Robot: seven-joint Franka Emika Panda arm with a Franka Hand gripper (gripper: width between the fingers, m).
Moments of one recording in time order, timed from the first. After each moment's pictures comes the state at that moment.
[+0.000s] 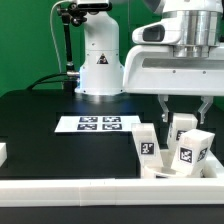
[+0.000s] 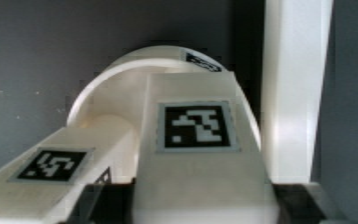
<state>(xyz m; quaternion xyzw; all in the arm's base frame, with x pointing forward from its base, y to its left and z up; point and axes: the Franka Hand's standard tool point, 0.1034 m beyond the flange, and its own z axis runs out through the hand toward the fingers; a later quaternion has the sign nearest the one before) 0.594 0.099 0.089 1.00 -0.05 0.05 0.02</state>
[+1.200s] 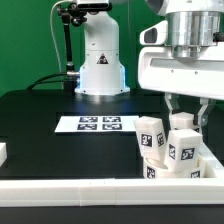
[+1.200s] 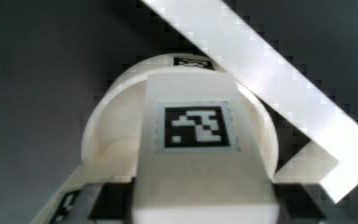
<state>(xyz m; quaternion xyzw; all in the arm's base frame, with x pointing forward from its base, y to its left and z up) 0.592 0.109 0.088 0.87 -0.49 0.05 -0.02</state>
